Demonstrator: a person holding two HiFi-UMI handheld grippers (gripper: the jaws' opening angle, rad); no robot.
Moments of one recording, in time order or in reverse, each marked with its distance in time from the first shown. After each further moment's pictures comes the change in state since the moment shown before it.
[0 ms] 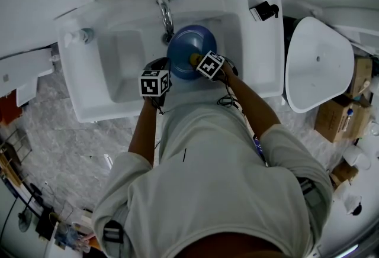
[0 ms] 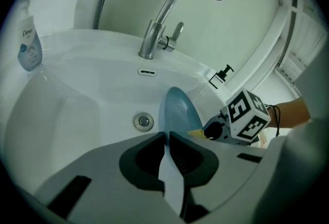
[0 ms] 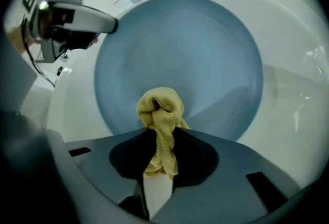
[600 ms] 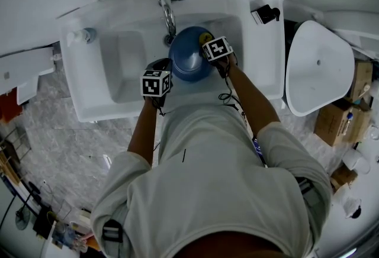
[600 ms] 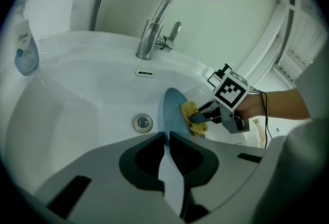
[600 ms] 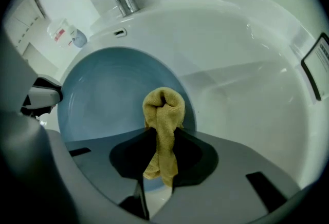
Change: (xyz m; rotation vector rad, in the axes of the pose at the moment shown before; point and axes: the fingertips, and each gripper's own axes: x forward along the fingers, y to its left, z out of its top) left arm 0.000 -0.002 0.003 0.022 0.007 -0.008; right arm -0.033 -0.096 0.038 0.444 -0.209 -0.181
